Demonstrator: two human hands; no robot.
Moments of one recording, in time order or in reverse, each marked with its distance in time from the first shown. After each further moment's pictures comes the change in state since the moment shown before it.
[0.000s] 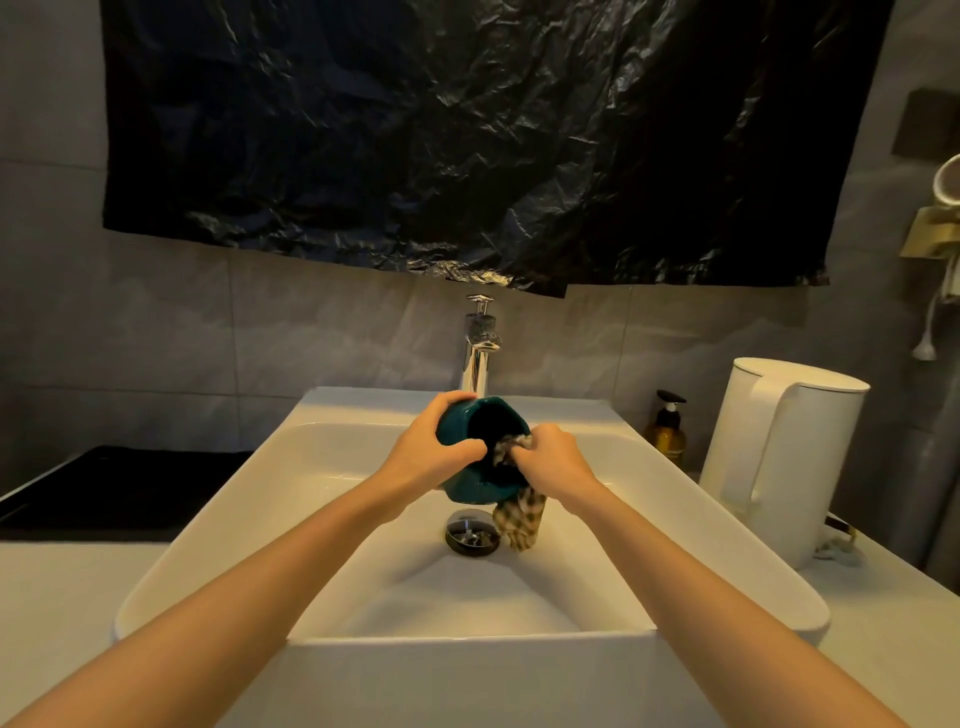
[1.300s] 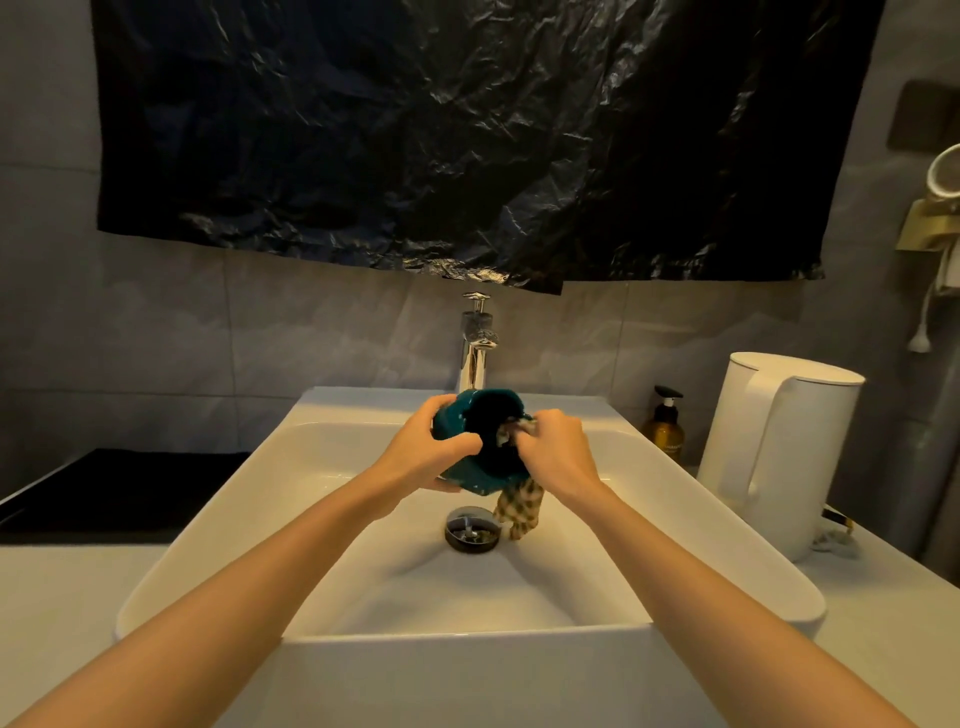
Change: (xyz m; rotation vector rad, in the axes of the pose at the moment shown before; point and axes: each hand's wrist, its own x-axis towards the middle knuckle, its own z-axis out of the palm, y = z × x) left_hand -0.006 0.010 -0.002 -0.052 -0.036 -0.089; right_hand 0.001 0.003 -0.003 -0.052 0.187 -0.101
